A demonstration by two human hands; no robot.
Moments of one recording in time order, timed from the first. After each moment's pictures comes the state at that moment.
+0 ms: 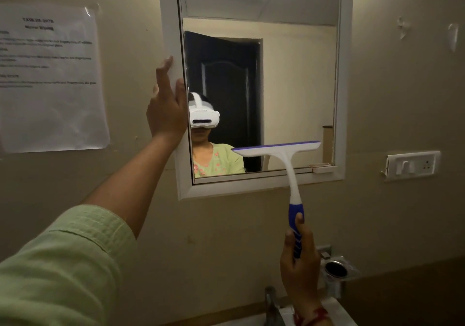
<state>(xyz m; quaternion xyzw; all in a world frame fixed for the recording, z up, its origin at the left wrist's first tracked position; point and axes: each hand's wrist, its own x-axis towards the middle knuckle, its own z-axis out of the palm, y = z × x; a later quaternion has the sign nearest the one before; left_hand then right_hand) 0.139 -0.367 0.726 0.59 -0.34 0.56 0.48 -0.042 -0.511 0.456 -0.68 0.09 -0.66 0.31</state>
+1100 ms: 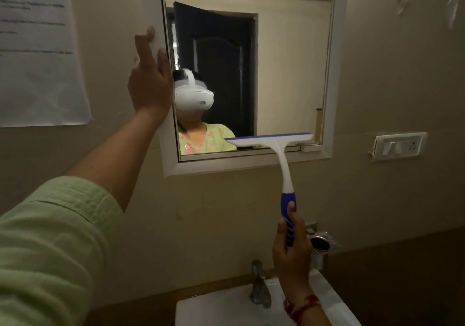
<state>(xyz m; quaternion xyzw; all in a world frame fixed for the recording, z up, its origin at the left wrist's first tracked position) 0.130 -0.371 0.726 0.60 -0.31 0.56 0.48 -0.059 -0.514 0.433 -0.67 0.10 -0.66 0.33</state>
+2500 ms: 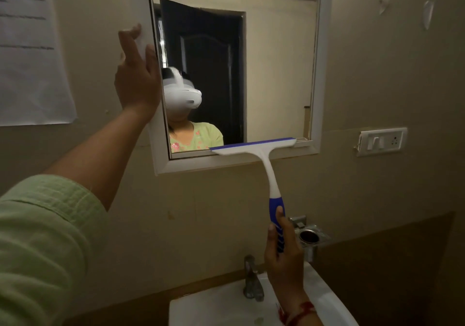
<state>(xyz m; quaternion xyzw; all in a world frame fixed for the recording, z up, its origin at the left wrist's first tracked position) 0.125 -0.367 0.725 0.60 -0.32 0.56 0.47 -0.076 -0.501 0.418 -0.71 0.12 -0.61 0.33</state>
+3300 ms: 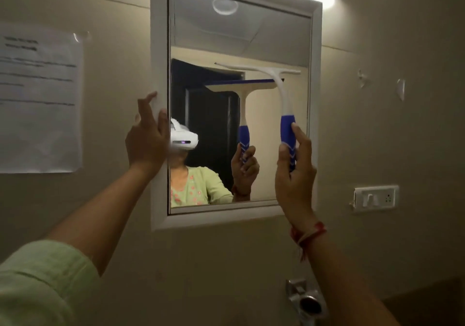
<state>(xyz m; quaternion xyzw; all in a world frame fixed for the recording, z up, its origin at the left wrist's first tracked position) 0.138 -0.367 0.728 0.60 -0.30 0.56 0.48 -0.046 -0.548 0.665 -0.63 -0.04 -0.74 0.22</state>
